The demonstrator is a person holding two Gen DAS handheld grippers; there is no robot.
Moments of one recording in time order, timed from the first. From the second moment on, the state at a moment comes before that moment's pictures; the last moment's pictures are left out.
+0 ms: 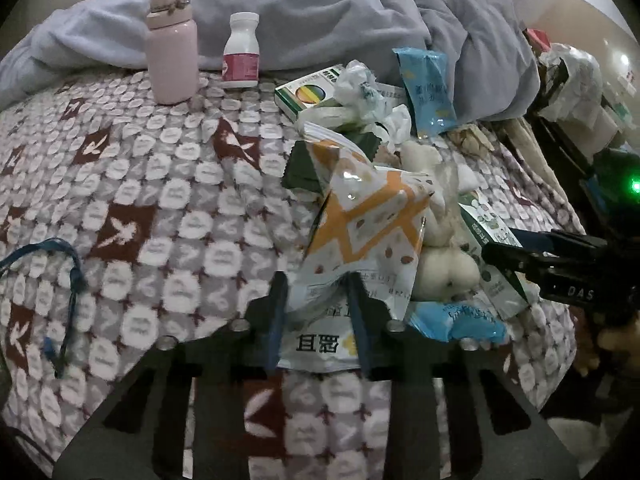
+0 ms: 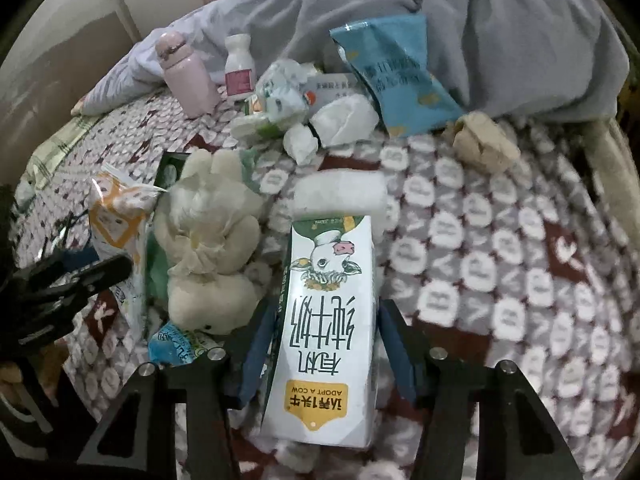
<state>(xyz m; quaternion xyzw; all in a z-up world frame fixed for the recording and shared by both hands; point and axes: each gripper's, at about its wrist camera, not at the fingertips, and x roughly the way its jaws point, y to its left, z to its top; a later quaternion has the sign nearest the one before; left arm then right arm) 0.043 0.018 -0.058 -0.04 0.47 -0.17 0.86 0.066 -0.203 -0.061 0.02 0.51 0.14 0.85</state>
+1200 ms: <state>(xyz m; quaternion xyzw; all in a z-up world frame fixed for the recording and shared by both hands) 0.025 0.058 -0.077 -0.21 0.50 -0.09 0.83 0.016 -0.261 -0.009 0.07 0.46 0.17 0.87</state>
